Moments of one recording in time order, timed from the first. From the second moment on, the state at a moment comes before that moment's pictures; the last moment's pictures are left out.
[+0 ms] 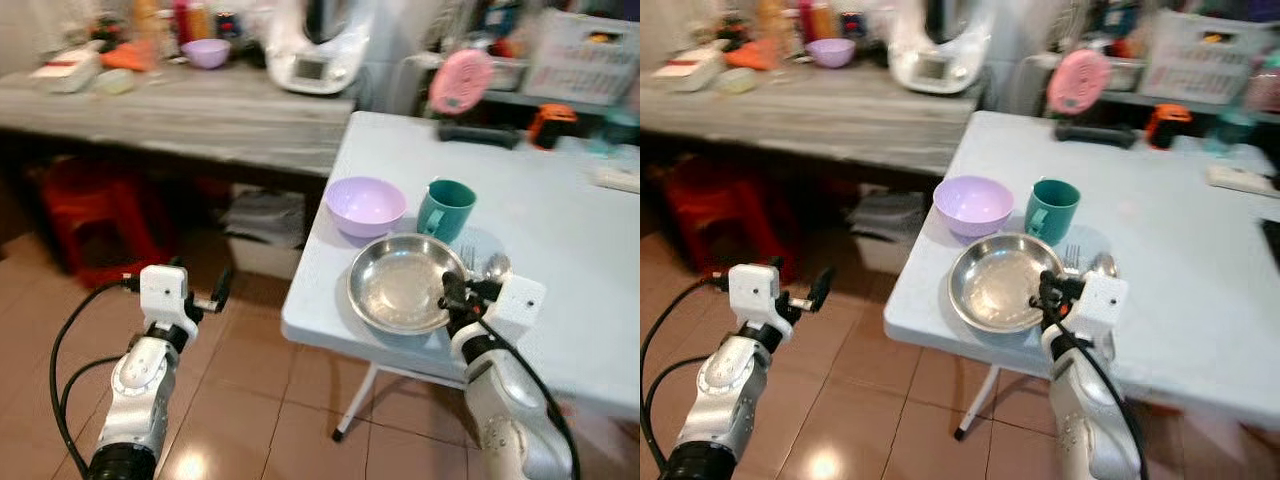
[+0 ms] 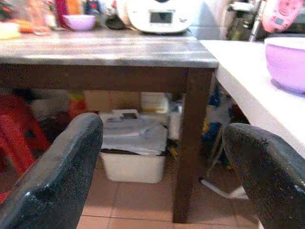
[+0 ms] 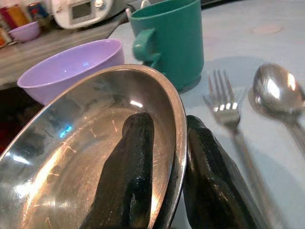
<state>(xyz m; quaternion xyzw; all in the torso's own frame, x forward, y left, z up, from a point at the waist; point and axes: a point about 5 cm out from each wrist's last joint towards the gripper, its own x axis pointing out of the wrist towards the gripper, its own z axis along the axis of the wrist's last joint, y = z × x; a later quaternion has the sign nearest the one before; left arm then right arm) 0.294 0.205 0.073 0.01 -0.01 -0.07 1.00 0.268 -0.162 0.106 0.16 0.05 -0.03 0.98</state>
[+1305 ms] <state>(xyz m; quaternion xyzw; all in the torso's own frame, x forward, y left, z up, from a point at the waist) 0.297 0.188 0.071 0.01 -0.03 -0.08 1.00 0.261 -0.172 0.119 0.12 0.00 -0.02 0.99</state>
